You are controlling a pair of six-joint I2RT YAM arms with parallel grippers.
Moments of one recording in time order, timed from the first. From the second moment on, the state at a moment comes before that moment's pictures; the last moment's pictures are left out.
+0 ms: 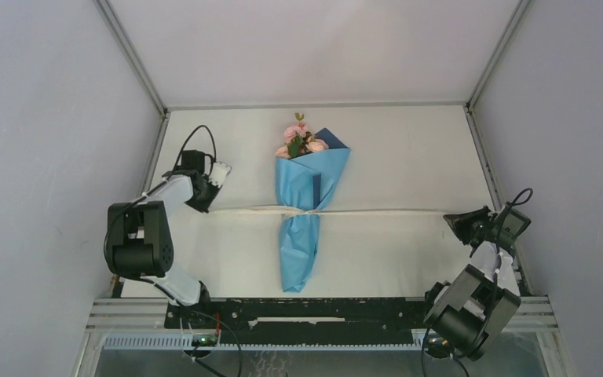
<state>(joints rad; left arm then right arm) 0.04 1.61 0.93 -0.50 -0.07 0.54 -0.74 1.07 0.38 -0.13 -0.60 0.65</state>
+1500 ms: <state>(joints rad) -0.53 1.57 1.51 -0.66 0.95 0.28 0.57 0.96 0.95 -0.02 -0.44 0.36</state>
